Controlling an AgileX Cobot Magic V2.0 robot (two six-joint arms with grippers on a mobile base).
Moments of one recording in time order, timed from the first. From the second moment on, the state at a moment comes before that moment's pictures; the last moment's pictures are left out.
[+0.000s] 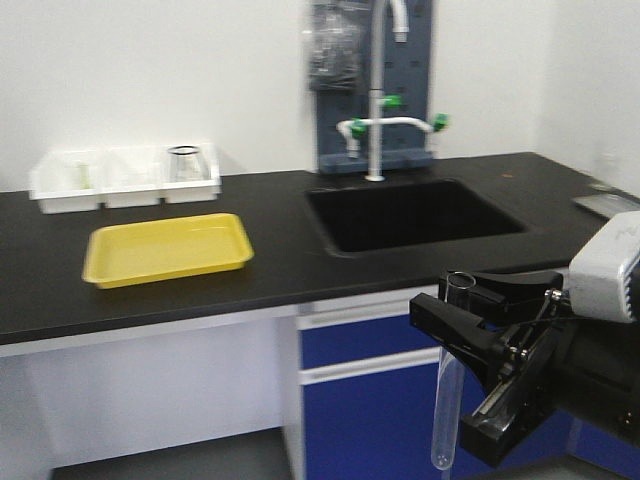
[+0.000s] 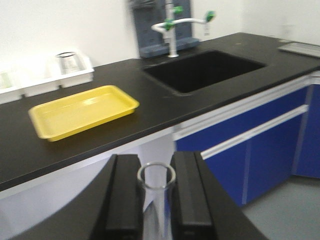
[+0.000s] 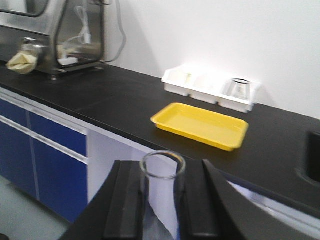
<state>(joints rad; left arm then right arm) -0.29 0.66 -0.68 0.24 0.27 -0.26 0.37 1.04 -0.80 -1.40 -0.42 1.26</state>
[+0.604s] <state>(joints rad) -0.29 0.66 -0.68 0.24 0.27 -0.26 0.37 1.04 -0.80 -1.40 -0.42 1.26</state>
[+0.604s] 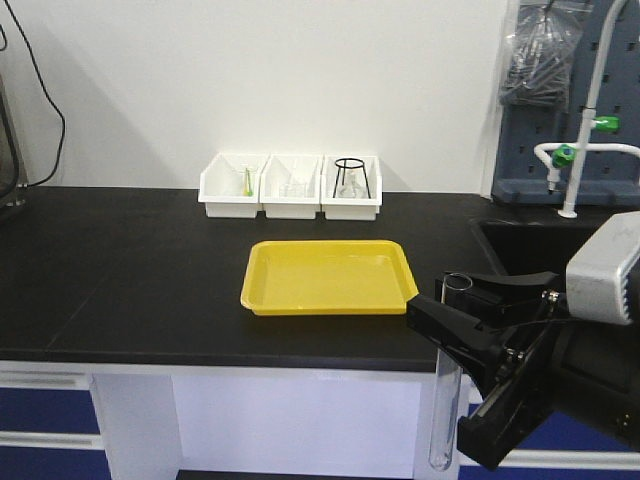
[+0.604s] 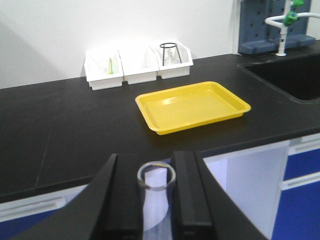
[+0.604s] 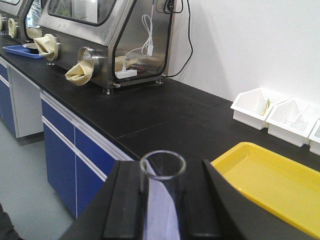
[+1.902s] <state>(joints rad) -0.29 0.66 -0.68 0.24 0.28 -0.26 0.37 1.04 -0.80 -1.40 -0.42 1.26</state>
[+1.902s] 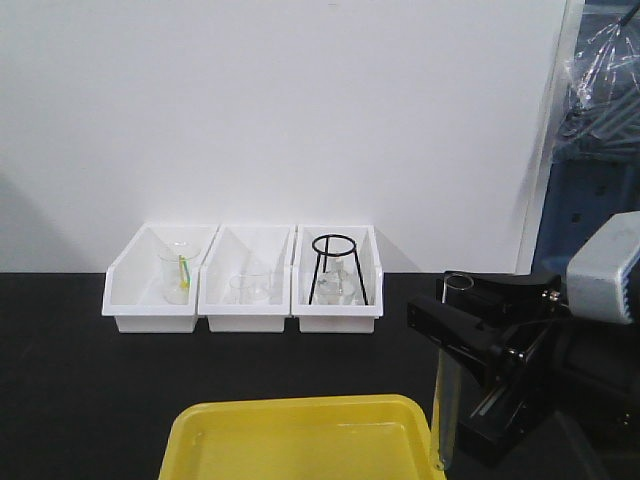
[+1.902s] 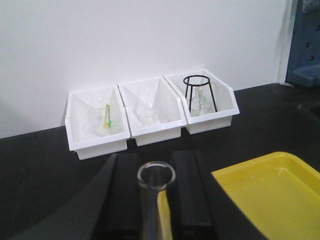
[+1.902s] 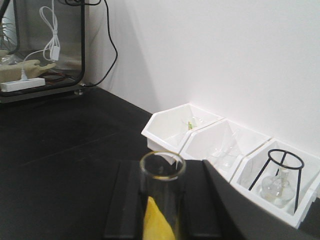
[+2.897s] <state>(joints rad) -0.29 0.66 -0.68 0.24 0.28 -0.26 0.37 1.04 -0.80 -1.40 -0.42 1.26</state>
